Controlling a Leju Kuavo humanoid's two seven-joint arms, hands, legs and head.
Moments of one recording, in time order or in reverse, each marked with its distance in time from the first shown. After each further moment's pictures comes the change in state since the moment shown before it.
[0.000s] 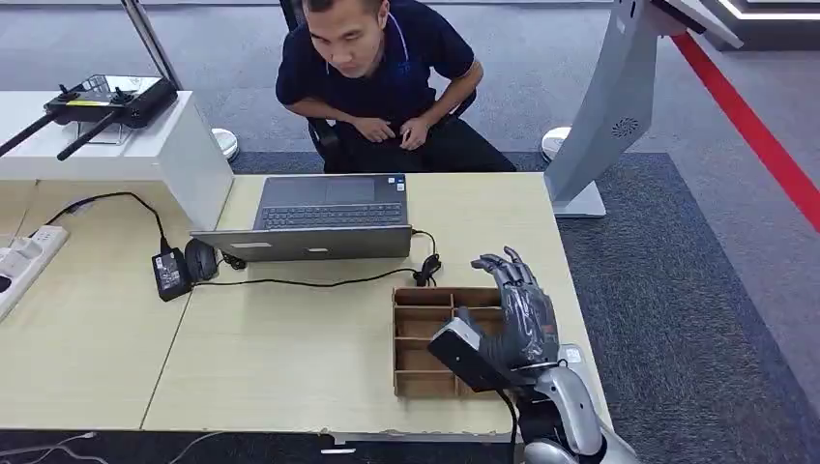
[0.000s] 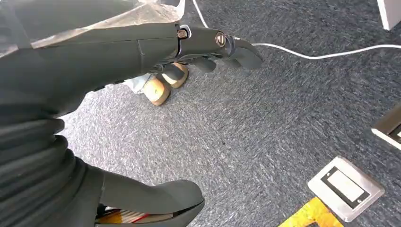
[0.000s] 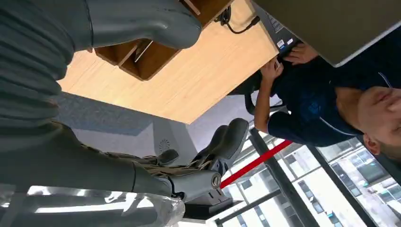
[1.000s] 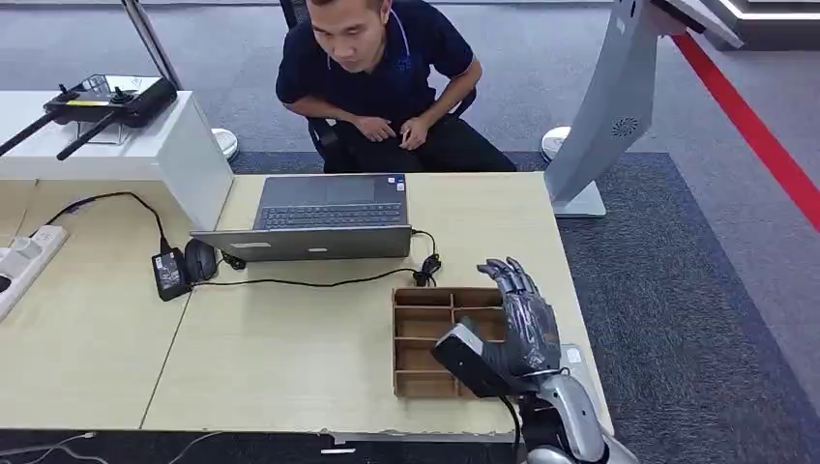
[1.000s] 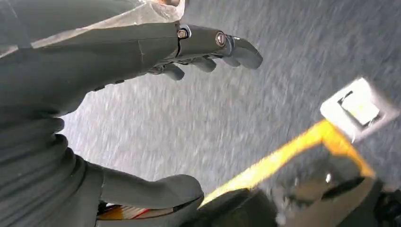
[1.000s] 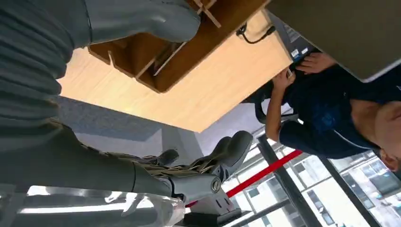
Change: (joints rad) left arm -0.001 0.045 0.070 0.000 0.309 -0.370 -0.076; right arm 0.032 -0.019 -0.004 0.014 -0.019 -0.006 0.001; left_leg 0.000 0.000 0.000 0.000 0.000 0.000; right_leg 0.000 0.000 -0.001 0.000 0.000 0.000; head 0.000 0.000
